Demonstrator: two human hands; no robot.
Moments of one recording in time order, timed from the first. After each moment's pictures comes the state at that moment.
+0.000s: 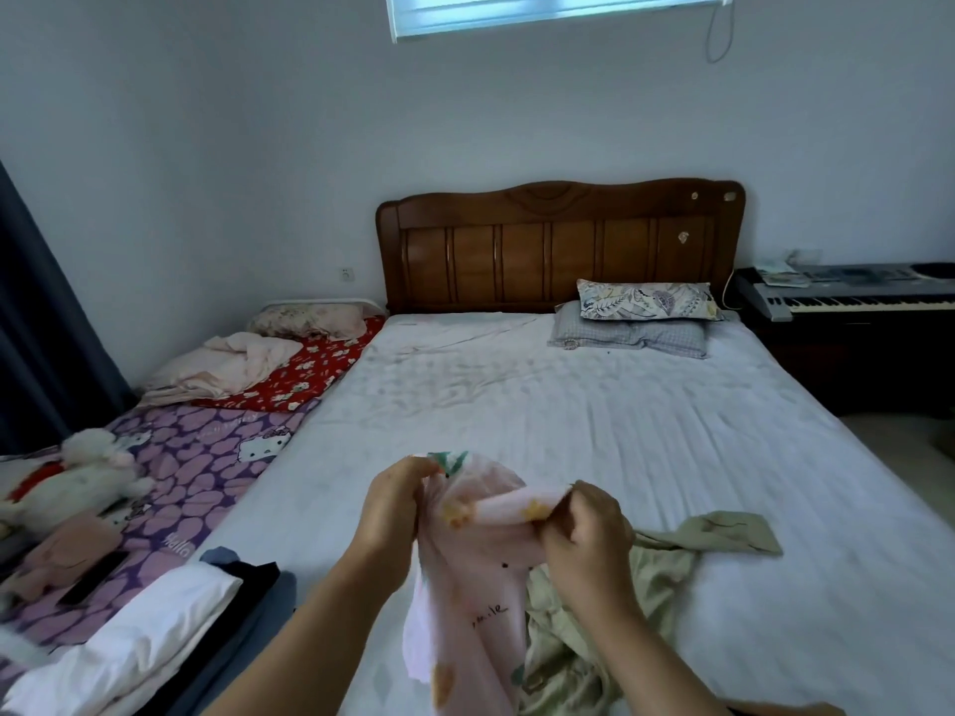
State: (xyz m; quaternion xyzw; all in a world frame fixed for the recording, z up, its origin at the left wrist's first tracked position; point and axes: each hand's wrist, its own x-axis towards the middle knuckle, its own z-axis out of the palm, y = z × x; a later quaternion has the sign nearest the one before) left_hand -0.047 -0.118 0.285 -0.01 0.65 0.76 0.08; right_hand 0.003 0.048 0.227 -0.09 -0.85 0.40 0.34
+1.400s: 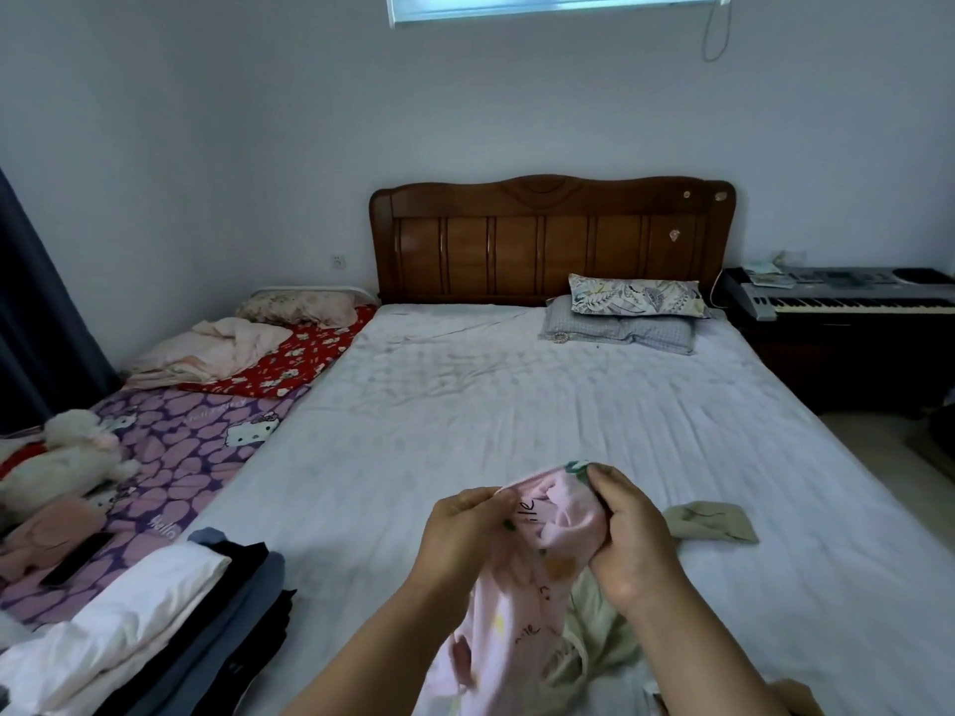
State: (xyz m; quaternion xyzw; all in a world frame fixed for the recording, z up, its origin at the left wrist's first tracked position) left_hand 0.015 -0.076 0.280 0.03 0.67 0.73 0.15; right_hand 0.035 0.062 0.270 -0.19 -0.41 0.88 0.12
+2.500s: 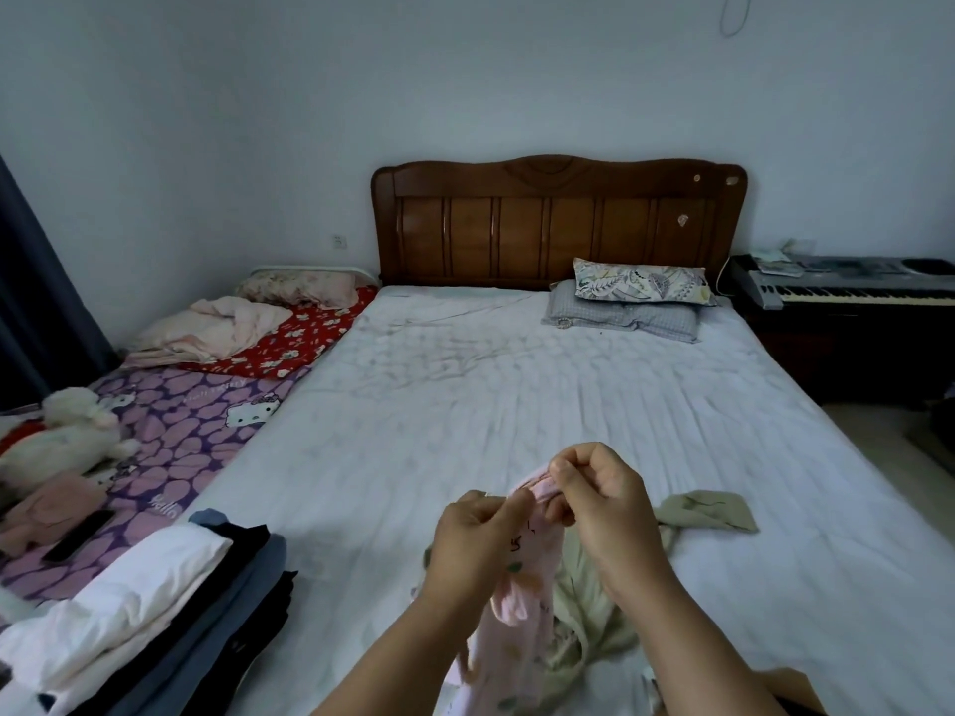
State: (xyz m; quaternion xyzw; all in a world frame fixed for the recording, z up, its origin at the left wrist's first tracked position) left_hand 0.015 -0.073 0.264 0.01 0.77 0.64 0.07; right_hand 0.031 0.049 0.266 -0.08 -0.72 0.65 0.21
